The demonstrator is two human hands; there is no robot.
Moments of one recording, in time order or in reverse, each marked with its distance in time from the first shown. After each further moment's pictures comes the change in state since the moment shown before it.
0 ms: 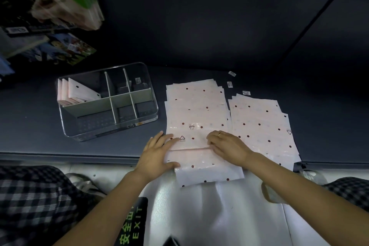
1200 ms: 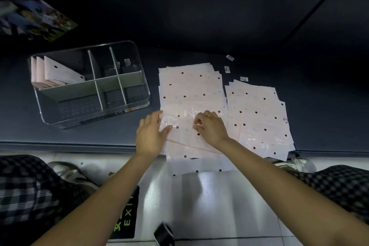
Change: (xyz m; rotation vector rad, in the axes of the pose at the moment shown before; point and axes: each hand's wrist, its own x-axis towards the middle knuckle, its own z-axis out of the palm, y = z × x) left_hand 0.031 0.022 0.003 -0.234 0.313 -0.358; right_hand 0.044 -0.025 0.016 0.195 0.131 0.374
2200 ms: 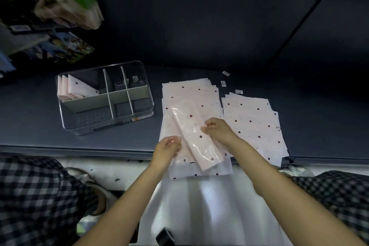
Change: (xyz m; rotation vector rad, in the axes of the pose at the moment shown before) left_hand -0.053 0.044 -0.010 -0.837 -0.222 -0.390; right_hand -0.030 -0.007 -0.053 0.893 -0.103 0.298
